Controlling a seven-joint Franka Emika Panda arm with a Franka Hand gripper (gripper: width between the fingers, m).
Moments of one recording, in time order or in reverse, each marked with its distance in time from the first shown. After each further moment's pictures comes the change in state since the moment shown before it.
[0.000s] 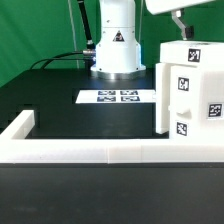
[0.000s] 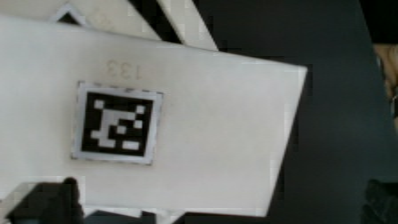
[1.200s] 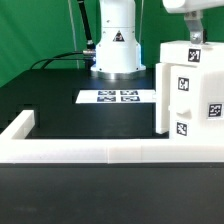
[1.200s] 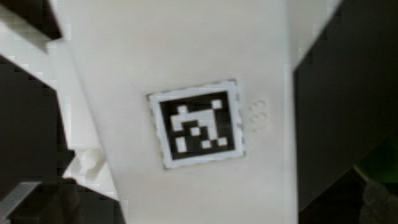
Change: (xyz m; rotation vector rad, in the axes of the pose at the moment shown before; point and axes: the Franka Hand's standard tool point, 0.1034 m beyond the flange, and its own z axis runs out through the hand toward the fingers) arm -0.016 0.010 0.009 -0.117 -0.082 -1.163
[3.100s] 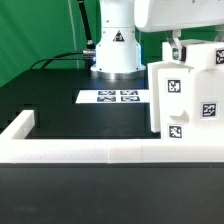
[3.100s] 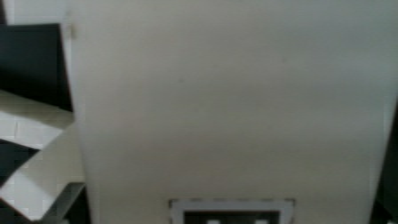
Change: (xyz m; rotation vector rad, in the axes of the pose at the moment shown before) arm -0.021 0.015 0.025 -0.038 0.004 0.462
